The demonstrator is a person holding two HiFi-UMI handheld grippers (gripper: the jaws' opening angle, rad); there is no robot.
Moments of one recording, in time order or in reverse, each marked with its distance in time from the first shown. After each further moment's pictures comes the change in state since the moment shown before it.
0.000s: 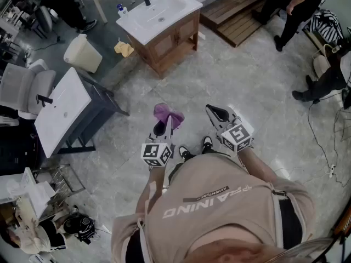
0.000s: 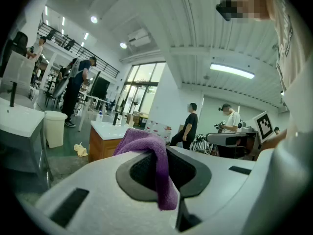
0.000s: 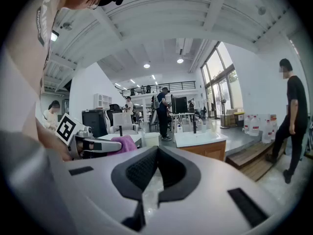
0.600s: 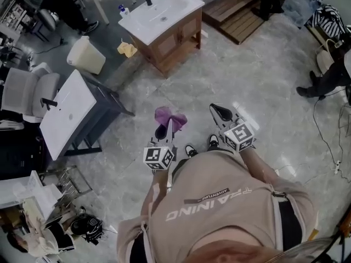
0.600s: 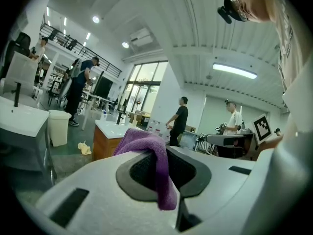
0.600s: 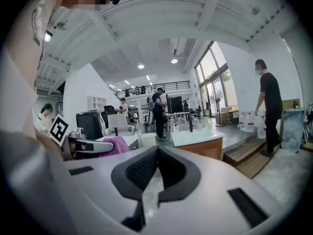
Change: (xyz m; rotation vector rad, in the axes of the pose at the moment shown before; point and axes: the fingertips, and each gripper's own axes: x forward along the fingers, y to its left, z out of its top) left arm -0.021 0.018 -0.002 -0.022 0.008 0.027; right arm 0.009 0.003 -0.007 0.046 0.008 -0.045
